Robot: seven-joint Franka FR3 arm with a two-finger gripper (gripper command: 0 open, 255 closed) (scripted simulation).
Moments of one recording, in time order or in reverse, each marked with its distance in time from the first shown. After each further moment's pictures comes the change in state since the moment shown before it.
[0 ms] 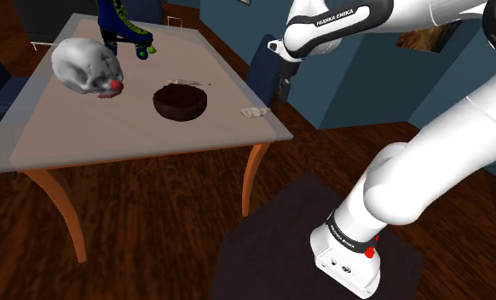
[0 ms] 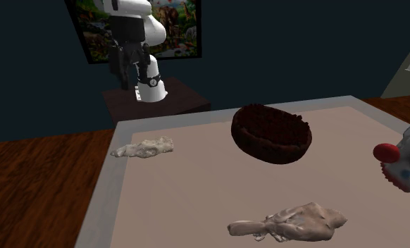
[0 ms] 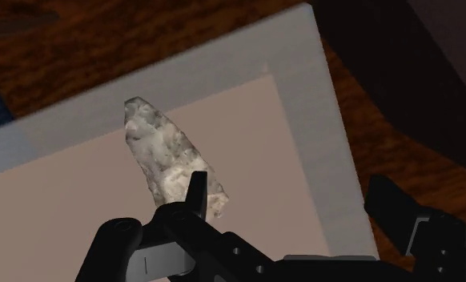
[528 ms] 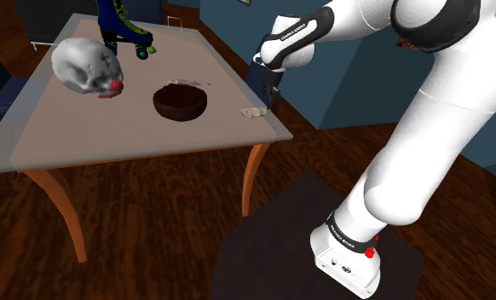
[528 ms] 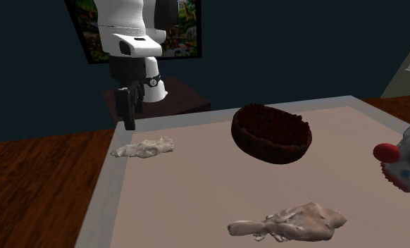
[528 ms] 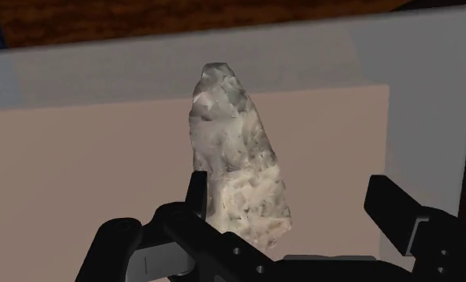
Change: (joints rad) arm 0.013 0.339 -0.059 0.173 0.156 0.166 -0.402
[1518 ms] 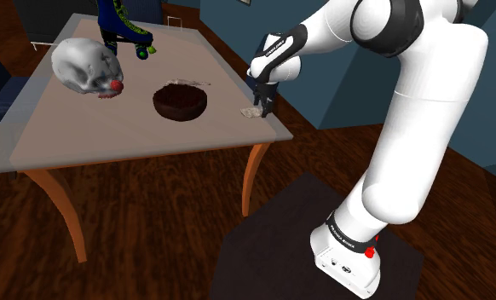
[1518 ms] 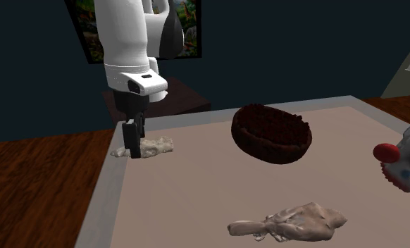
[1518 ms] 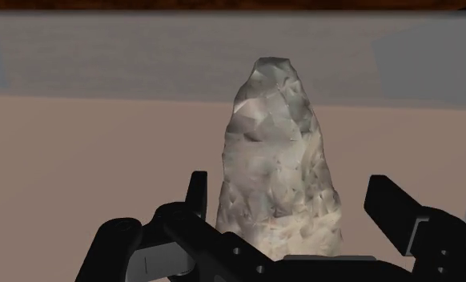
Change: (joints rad) arm -0.046 0.193 0.033 0.062 0.110 0.122 -0.166
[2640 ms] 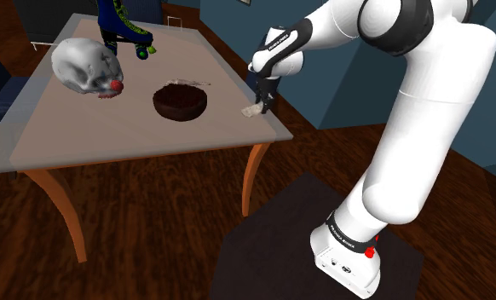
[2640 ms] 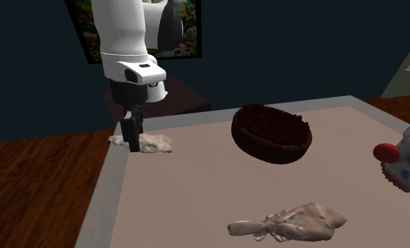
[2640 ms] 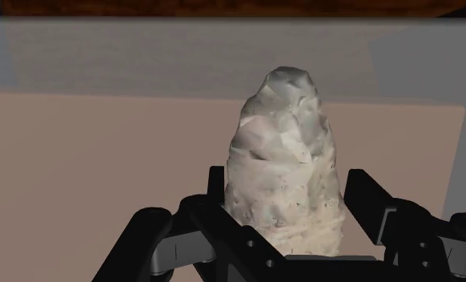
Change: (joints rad) arm 0.008 -0.038 -0.009 0.010 -0.021 -0.045 0.011
